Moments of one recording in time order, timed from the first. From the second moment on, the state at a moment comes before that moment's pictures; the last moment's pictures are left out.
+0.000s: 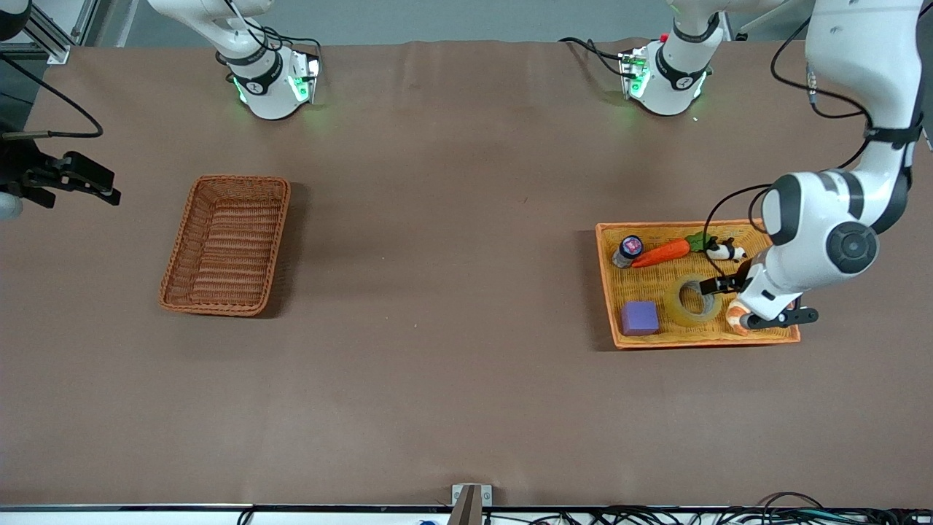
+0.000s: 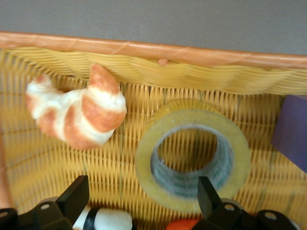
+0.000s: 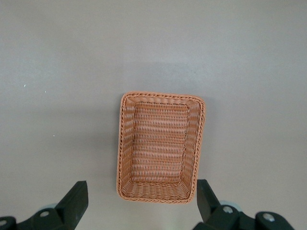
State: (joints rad) left arm -0.05 0.42 0.05 -1.96 0.01 2.27 -0.12; right arm 0.02 0.02 -0.04 -1.53 0.01 1.52 -0.05
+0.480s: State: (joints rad) left arm -0.05 0.49 0.05 -1.96 0.01 2.31 -0.12; right arm 0.02 0.02 -0.05 -1.53 0.01 1.52 -0.05
